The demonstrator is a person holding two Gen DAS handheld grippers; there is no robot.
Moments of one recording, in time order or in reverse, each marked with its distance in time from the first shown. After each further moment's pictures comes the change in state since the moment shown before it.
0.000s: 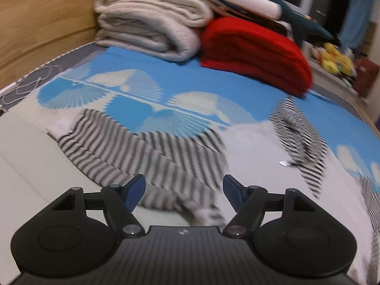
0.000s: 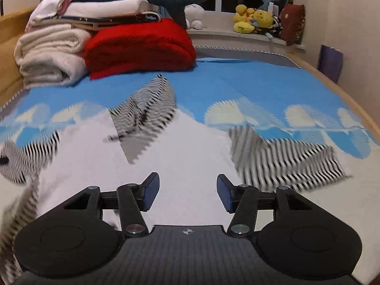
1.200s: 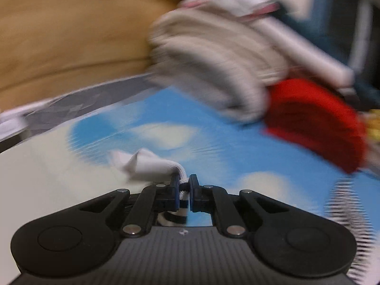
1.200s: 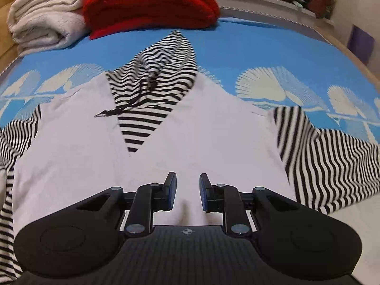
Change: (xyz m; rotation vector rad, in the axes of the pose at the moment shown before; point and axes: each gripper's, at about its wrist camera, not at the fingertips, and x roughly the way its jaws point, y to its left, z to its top) left arm 0.044 0.073 0.097 -0.169 -0.243 0.099; right arm 0.130 0.012 -0.009 -0.029 0.212 0.017
